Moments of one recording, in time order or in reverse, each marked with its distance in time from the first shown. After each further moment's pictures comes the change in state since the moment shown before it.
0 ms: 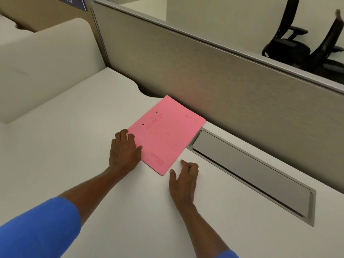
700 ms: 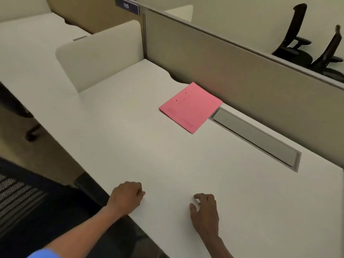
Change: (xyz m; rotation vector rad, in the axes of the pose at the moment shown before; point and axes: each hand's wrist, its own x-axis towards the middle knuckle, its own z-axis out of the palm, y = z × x) left_hand -0.367 -0.150 -0.068 -0.148 -0.450 0.014; right_hand -0.330 0.034 -0.065 -0.211 -0.231 0.103
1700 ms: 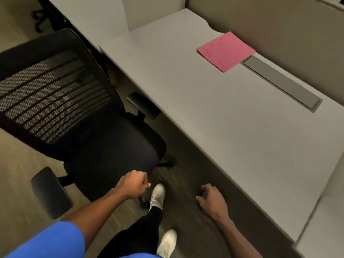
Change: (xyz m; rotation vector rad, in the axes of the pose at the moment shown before) left_hand -0.345 -0.077 0.158 -0.122 -0.209 -0.174; right_hand -0.306 0.133 0.034 -0.221 -0.390 -0.078
